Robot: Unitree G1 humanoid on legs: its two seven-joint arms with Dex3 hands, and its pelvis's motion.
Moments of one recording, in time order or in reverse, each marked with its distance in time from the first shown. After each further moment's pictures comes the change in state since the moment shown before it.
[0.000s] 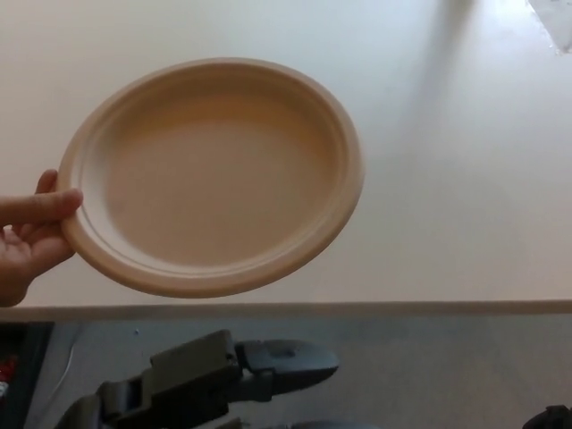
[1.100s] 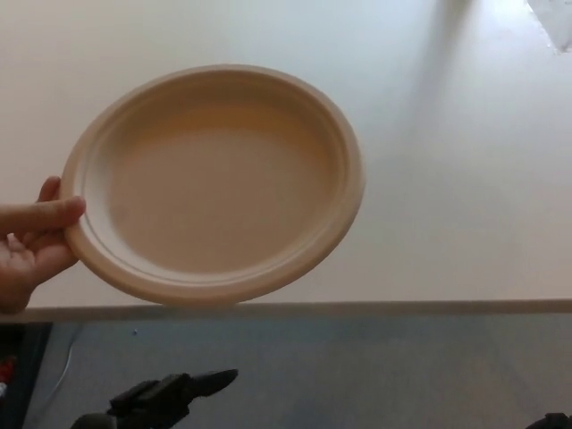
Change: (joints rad) left_arm -0.087 0.113 -0.084 0.707 0.024 0.201 0.090; right_arm 0.022 0.014 -0.012 -0.001 0.010 0.001 -0.014
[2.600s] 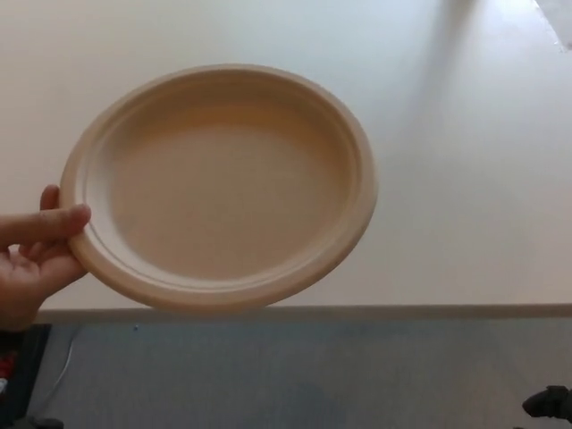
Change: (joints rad) left_arm -0.620 -0.029 0.156 1.296 -0.170 0.382 -0.203; right_arm -0.029 -0.007 -0.005 -0.046 0.011 0.044 -0.012
